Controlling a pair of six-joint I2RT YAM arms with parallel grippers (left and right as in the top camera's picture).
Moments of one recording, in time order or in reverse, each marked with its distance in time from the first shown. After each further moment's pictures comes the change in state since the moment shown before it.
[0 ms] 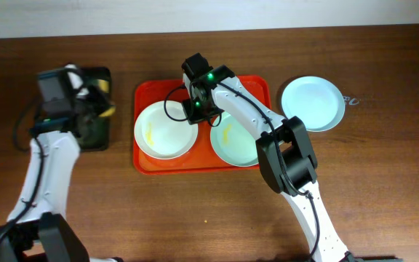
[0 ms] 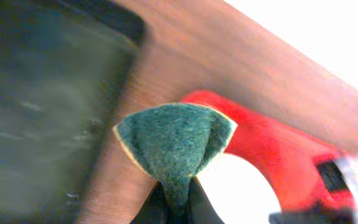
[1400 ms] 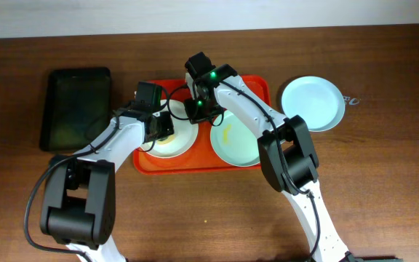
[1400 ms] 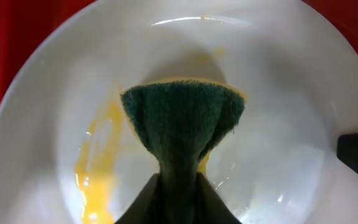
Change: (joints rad) left arm -0.357 0.300 0.000 -0.066 -0.218 -0.042; right arm -0.020 0.002 -0.001 -0.012 -0.035 0.007
